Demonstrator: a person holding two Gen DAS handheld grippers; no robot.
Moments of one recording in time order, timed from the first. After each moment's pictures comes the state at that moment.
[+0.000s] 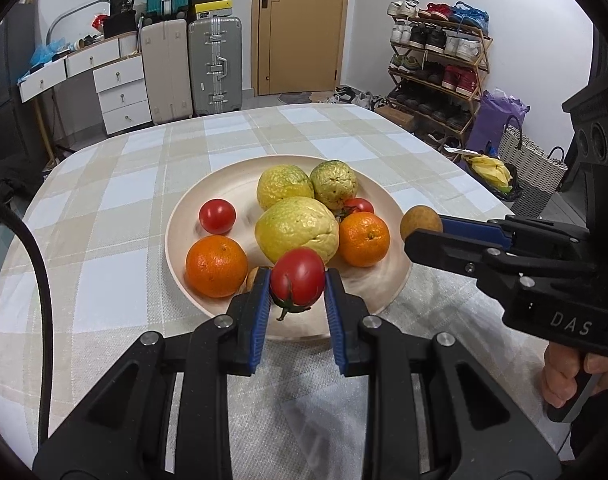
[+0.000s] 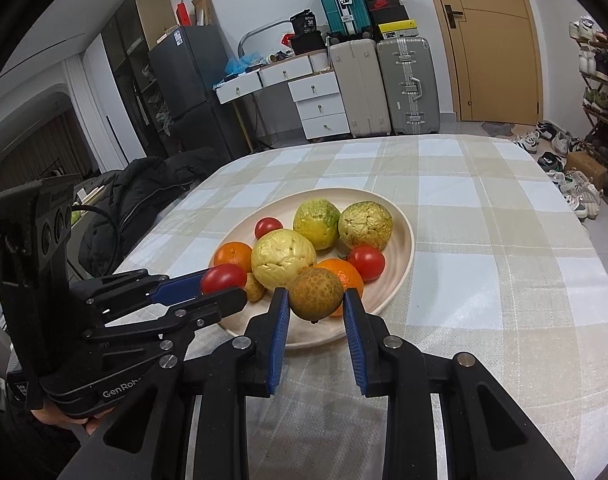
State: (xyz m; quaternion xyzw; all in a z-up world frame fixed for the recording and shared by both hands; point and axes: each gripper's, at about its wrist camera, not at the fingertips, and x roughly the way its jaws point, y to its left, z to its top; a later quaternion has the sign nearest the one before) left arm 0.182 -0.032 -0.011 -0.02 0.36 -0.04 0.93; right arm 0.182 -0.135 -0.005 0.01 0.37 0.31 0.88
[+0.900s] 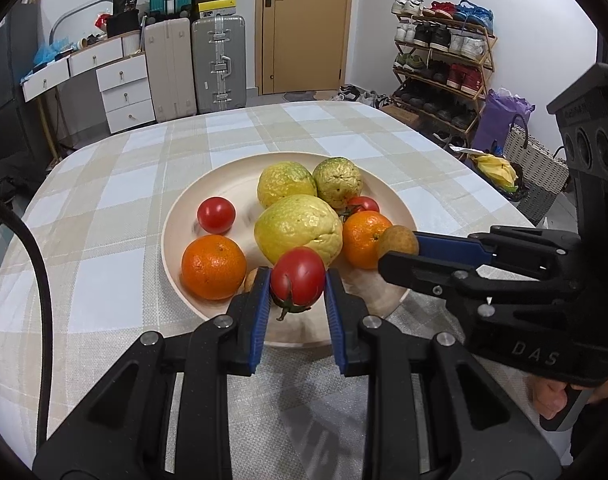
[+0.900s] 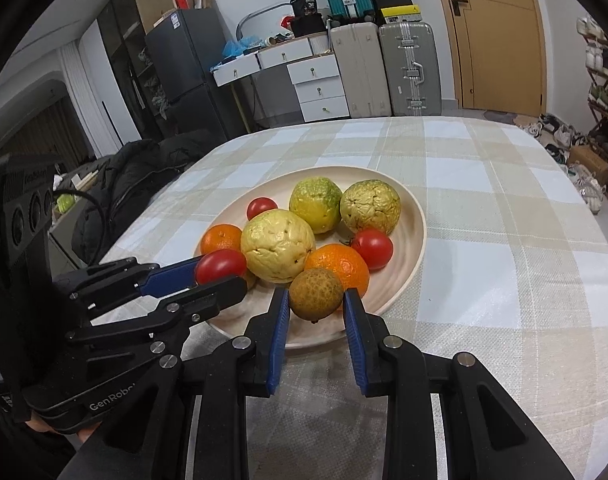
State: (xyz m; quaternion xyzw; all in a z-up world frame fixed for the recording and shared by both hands) left arm 0.189 -0.035 -0.018 -0.02 0.36 -0.04 0.93; right arm 0.194 -0.118 -0.024 -0.02 0.40 0.31 0.86
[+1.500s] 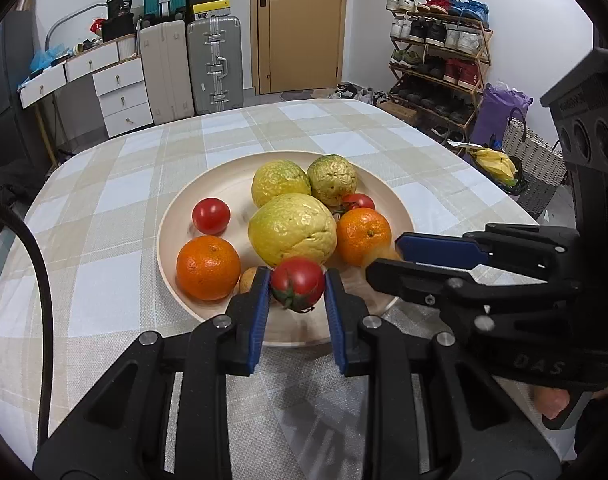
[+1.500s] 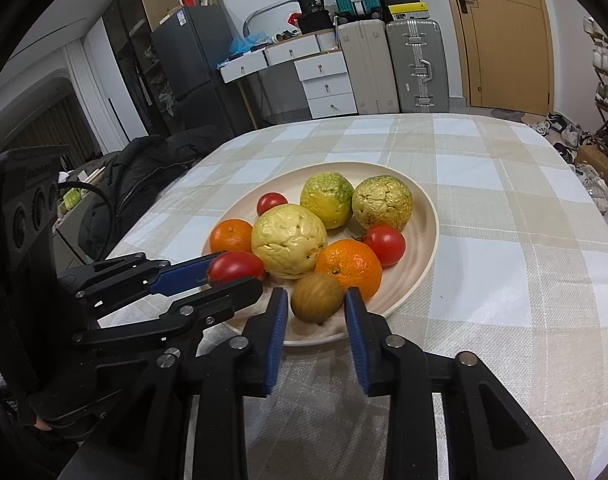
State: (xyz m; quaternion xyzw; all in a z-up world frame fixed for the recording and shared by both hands) left arm 0.190 -0.041 -0.018 -0.01 0.36 -0.04 0.93; right arm 0.193 -0.119 -0.024 -0.01 0.40 0.32 0.86
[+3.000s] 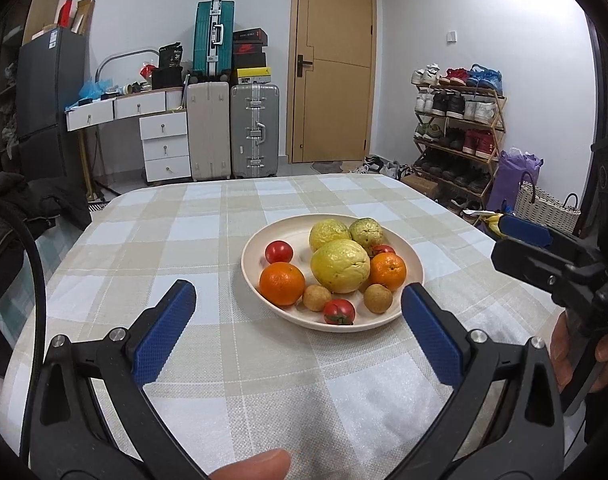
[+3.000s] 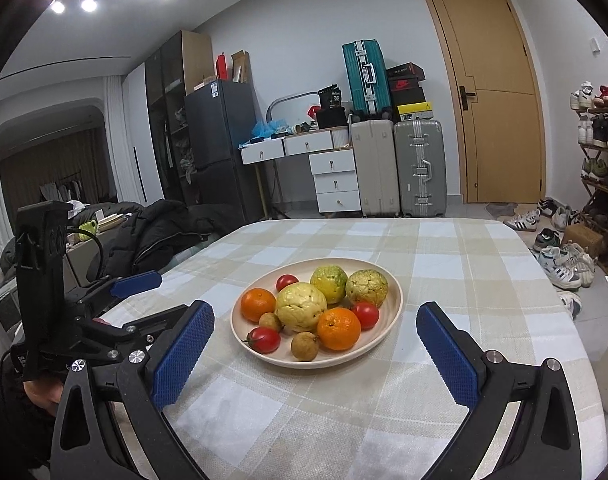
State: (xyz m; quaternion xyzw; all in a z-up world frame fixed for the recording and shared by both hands) left arm 0.086 -0.006 0.020 -0.04 0.23 0.02 0.97; right arm 0.129 -0.162 0.019 0.00 0.22 0.33 0.92
